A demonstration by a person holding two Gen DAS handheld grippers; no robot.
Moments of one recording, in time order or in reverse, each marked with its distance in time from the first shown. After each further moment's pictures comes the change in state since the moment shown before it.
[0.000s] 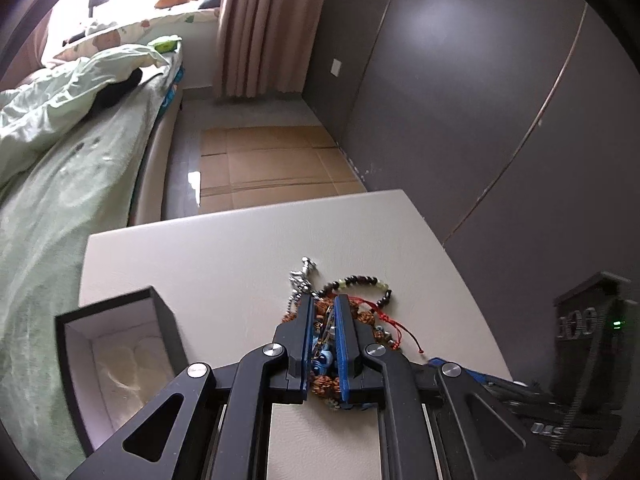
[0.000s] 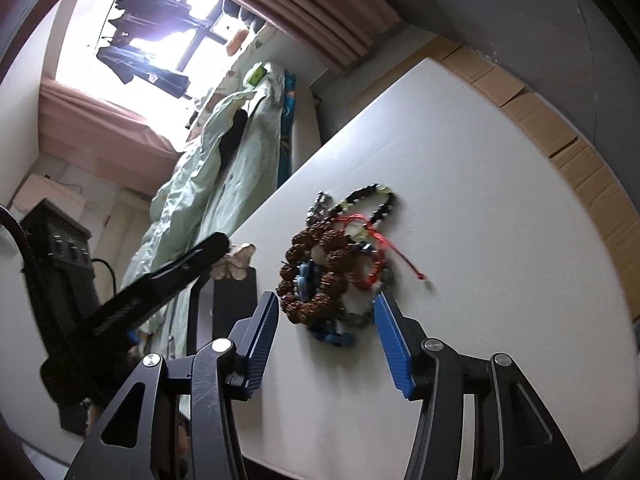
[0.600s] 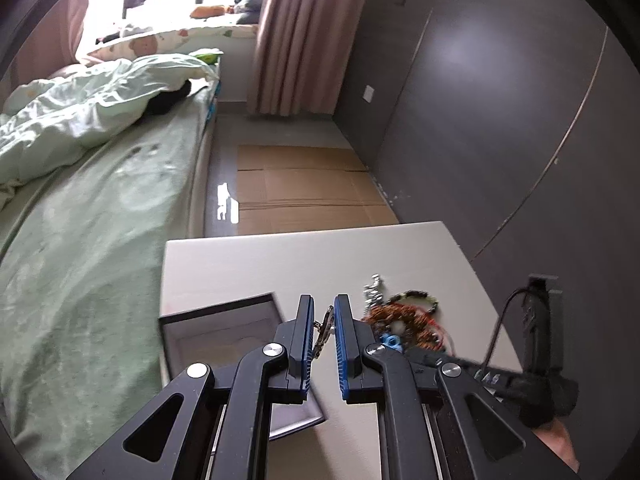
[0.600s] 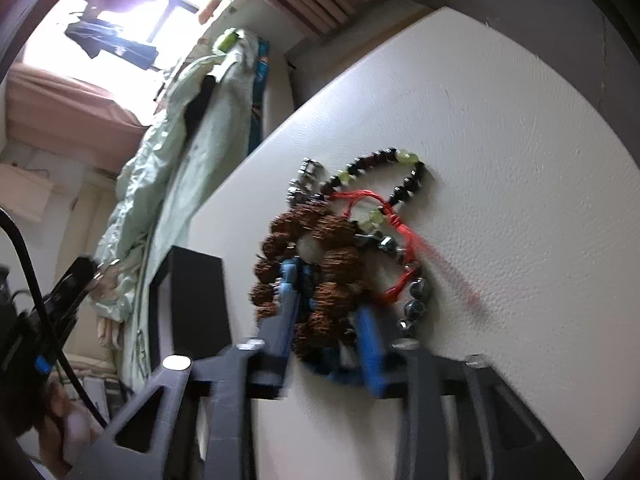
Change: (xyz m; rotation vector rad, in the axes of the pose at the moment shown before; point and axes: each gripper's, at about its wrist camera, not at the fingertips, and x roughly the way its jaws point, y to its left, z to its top) left arm -0.056 0.067 -0.003 -0.061 -0.068 0.059; right arm 0.063 0.010 0.009 0.021 0.112 -0.123
